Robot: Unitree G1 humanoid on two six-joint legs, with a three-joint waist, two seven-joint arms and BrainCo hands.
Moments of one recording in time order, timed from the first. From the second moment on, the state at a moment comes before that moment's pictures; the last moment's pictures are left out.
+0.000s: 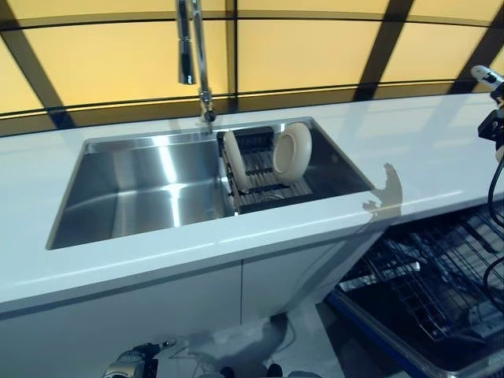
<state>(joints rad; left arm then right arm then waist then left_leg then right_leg) -0.06 0.37 -0.15 1.14 -0.23 0.22 0.02 -0.93 -1.03 0.17 0.63 0.84 0.24 -0.19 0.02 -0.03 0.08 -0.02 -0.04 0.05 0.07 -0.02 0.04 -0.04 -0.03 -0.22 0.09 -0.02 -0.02</state>
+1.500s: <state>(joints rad) 0.07 0.37 -0.21 1.04 -0.13 0.13 0.03 -1.00 -0.92 0.29 0.60 0.88 0.54 -0.14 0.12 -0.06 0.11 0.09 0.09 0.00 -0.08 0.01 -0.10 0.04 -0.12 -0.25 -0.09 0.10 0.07</state>
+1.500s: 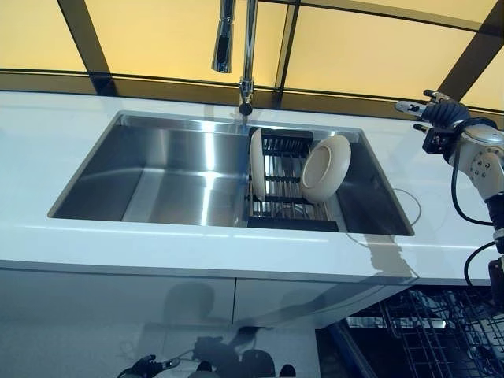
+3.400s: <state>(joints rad) 0.07 0.37 -0.21 1.01 -0.14 0.08 0.03 -1.00 -0.83 0.33 0.59 0.85 0.64 -0.06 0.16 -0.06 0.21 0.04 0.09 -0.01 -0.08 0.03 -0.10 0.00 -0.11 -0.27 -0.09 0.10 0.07</state>
